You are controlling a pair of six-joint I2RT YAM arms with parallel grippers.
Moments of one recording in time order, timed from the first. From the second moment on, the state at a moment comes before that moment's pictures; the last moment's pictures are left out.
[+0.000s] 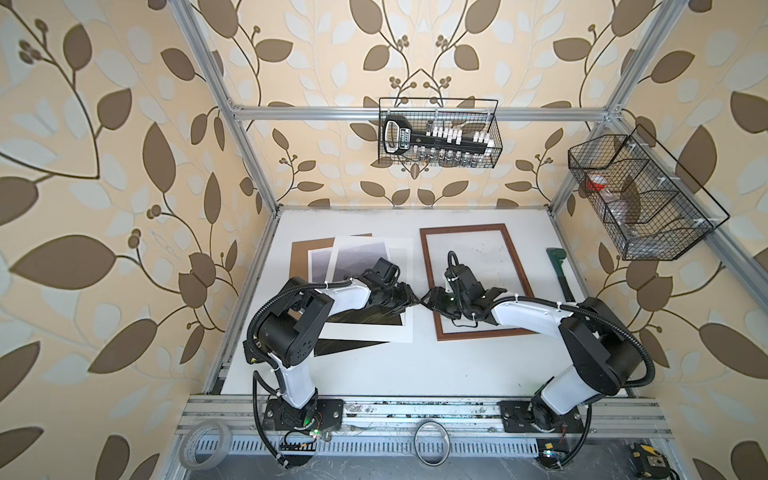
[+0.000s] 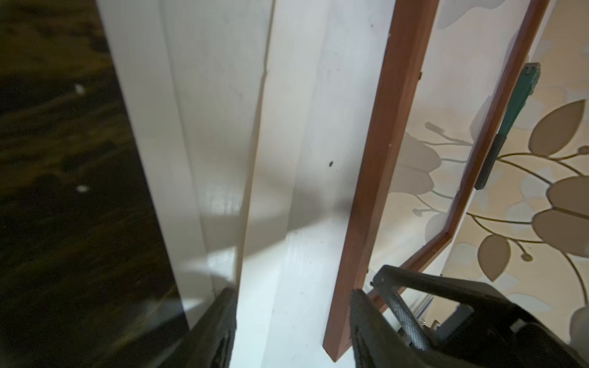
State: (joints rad) left arm -0.55 1.78 0.94 -0.12 0.46 -0.95; right arm 0.63 1.61 0.81 -0.08 -0.18 0.92
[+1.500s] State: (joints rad) left arm -0.43 1.34 0.51 -0.20 0.22 -0.92; right arm 0.73 1.64 0.84 0.02 -0.25 1.02
